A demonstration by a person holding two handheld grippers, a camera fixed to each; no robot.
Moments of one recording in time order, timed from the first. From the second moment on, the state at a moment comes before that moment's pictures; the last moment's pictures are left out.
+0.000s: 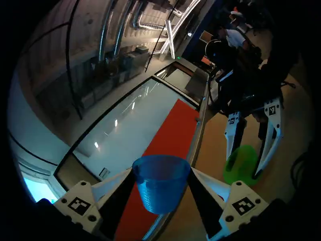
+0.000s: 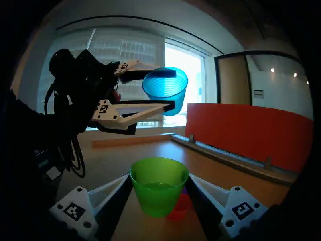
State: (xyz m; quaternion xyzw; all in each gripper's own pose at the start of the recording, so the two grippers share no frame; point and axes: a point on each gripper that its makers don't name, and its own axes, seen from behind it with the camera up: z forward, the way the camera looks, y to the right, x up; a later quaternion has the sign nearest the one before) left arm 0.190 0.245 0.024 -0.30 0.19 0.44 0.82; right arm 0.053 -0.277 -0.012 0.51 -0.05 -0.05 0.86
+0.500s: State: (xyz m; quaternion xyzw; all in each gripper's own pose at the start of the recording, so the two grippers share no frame) left arm 0.189 0.231 0.035 -0.32 0.13 0.30 0.89; right arm 0.057 -0.275 -0.011 0.50 -0.04 -0.05 0.86
